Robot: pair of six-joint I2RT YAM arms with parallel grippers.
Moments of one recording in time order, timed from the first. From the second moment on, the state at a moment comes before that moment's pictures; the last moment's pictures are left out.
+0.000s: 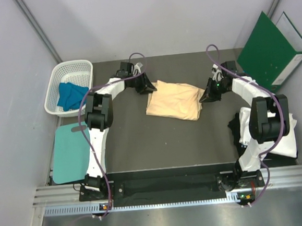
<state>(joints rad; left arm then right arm) -0.26 2.46 1.96 -0.34 0.73 -0.57 0.06 1.77 1.26 -0.58 -0.53 0.36</state>
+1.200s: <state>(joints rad) -0.18 2.27 1.78 -0.44 0.63 -0.49 0.20 1.52 1.33 -0.94 0.32 0.29</state>
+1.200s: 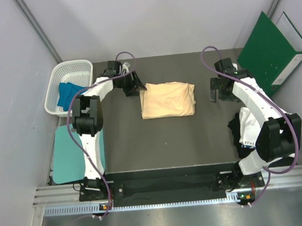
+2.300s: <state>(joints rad) -0.14 2.15 1.72 -0.52 0.62 -0.46 0.40 2.07 1.11 -1.41 0.90 0.99</state>
